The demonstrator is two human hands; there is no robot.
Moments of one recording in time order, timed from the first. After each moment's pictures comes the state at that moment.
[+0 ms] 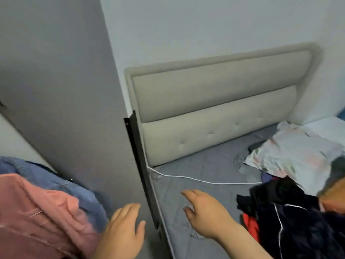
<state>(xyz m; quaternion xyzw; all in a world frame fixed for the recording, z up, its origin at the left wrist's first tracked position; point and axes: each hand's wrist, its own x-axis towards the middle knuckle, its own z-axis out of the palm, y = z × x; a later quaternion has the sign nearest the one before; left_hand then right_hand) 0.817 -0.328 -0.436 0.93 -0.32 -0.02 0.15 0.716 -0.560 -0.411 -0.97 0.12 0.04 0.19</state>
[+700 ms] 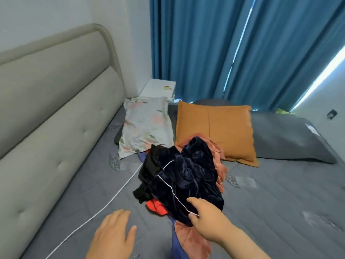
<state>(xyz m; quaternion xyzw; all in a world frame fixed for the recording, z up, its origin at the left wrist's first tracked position) 0.767 -0.640 -0.462 0.68 -0.71 -0.16 0.03 0.480 -0.676 -0.463 -0.71 0.63 -0.03 0.32</state>
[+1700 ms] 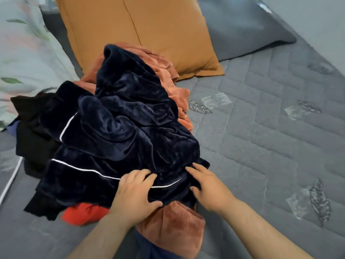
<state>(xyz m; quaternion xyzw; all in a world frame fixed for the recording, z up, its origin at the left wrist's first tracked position) 0.560 -0.820 -0.829 0.36 -0.91 -0.19 -0.07 0.341 -0.705 -0.826 -0.51 0.79 -0.07 0.34</state>
